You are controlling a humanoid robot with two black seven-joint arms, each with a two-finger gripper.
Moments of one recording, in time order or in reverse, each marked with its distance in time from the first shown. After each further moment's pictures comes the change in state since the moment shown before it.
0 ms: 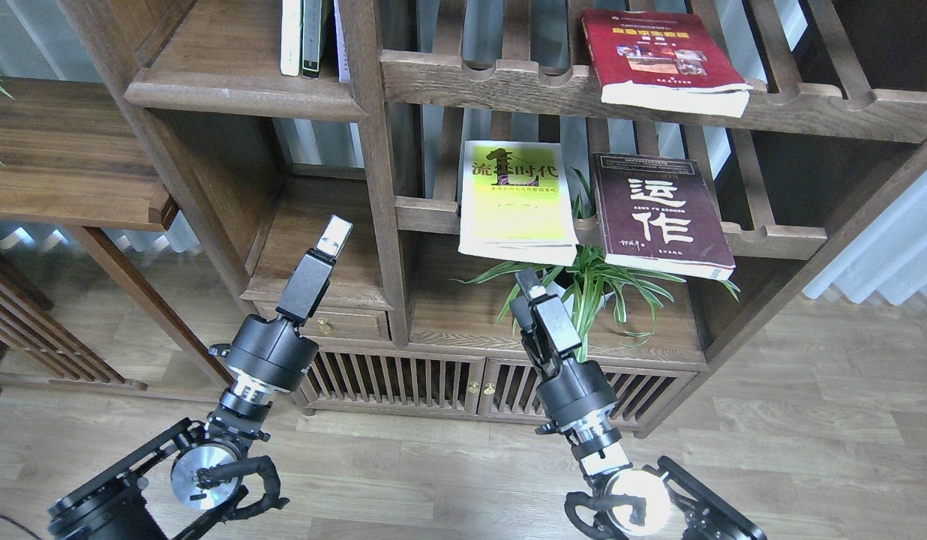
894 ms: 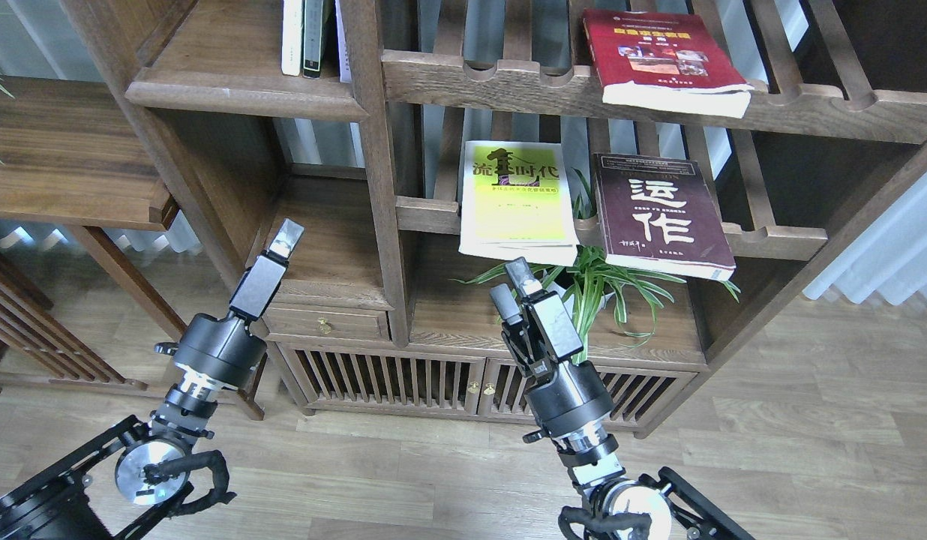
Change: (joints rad) left arm -0.014 0.116 -0.042 0.005 -0.057 0.000 0.000; right arm -0.132 0.000 0.037 0.198 -0.091 0.006 -0.099
